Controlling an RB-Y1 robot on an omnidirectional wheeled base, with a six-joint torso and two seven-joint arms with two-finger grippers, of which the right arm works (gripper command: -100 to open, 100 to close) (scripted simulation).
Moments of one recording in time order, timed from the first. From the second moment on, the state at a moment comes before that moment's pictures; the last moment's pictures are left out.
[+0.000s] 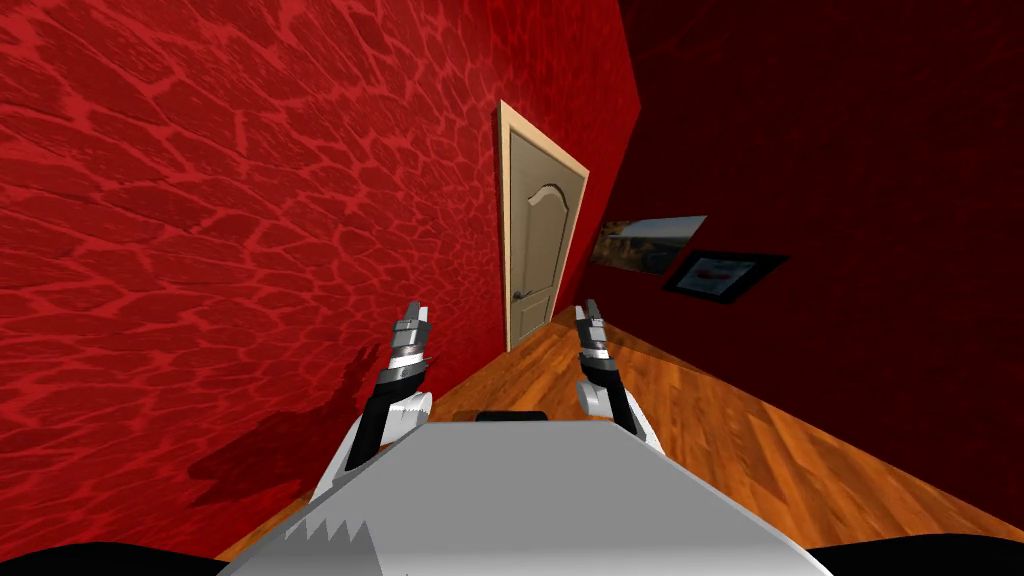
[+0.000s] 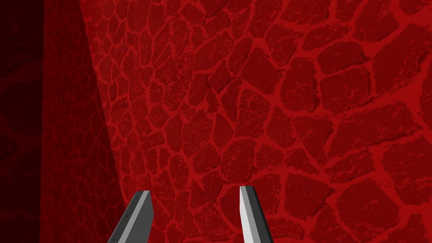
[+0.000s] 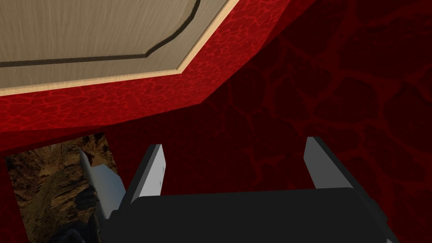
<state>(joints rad) 0.39 -0.04 0.00 -2.10 0.04 -0.56 0.10</state>
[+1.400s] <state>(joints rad) 0.24 -0.11 0.01 -1.72 0.00 -0.59 0.05</state>
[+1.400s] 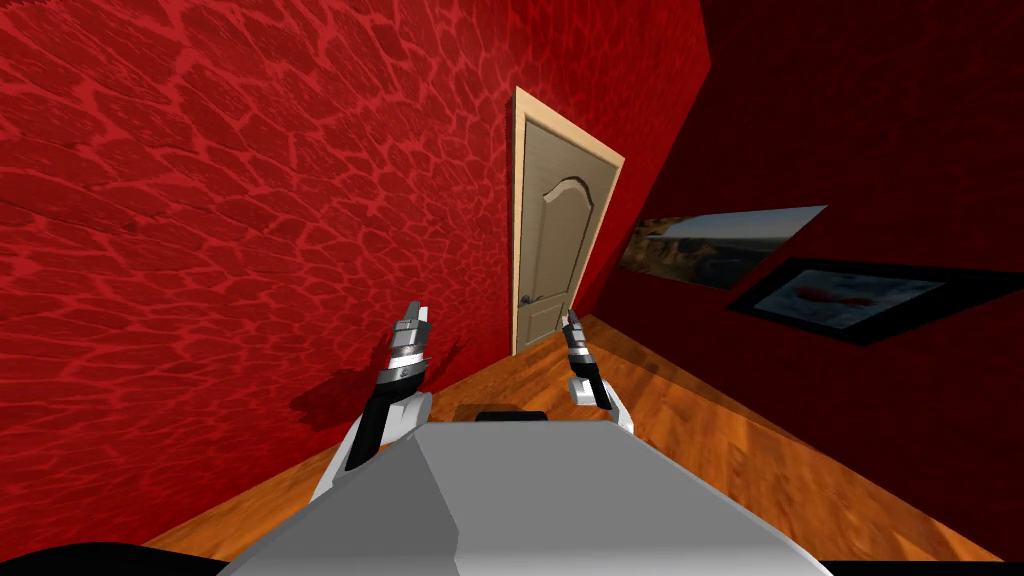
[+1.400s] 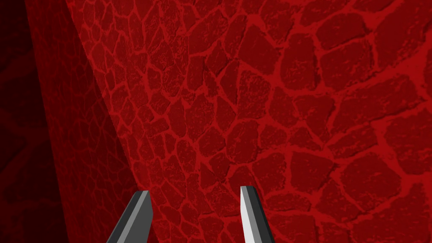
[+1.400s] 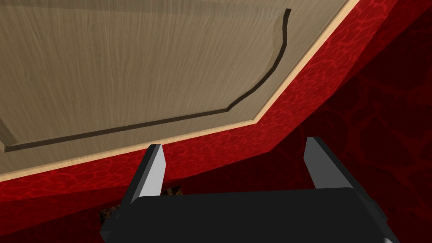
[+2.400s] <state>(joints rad) 0.13 -0.15 0.01 -1.47 -0.03 -0.62 0.02</state>
